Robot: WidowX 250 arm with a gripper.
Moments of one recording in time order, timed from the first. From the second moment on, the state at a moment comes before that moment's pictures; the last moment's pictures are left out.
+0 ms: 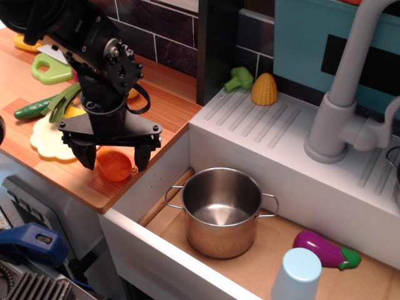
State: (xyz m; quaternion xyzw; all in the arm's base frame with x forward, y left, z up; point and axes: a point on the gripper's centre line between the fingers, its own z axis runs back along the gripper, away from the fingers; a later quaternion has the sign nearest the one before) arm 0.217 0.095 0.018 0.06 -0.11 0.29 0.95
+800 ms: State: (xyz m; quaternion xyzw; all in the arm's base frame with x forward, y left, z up) arm 0.218 0.082 0.005 0.06 -0.11 0.29 0.95
